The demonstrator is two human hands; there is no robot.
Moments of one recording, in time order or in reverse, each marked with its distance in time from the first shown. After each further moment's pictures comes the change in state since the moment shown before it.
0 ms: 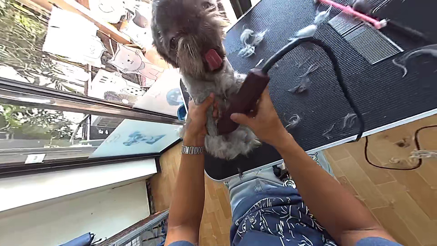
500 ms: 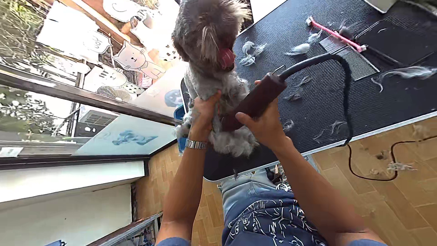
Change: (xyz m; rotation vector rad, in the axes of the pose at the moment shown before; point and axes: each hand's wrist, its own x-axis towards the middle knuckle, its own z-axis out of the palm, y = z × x) left_hand 0.005 0.000 0.018 0.112 0.219 -0.020; right_hand -0.009 -0.004 0.002 -0.212 0.102 -0.129
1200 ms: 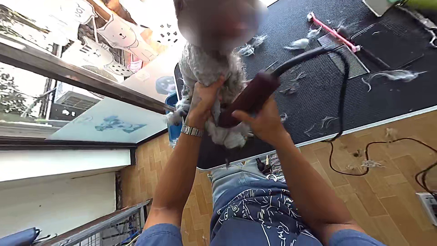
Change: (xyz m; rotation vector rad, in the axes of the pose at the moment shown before) left_hand -0.005 -0.002 0.005 0.088 -0.020 0.013; right_hand -0.010 -0.004 -0.007 -0.005 -0.108 -0.059
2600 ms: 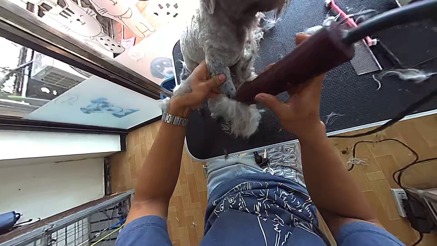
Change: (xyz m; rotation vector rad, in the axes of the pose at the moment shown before) left_hand -0.008 0.004 -0.050 0.015 -0.522 0.091; right_hand 0.016 -0.016 -0.031 -0.123 -0.059 -0.241
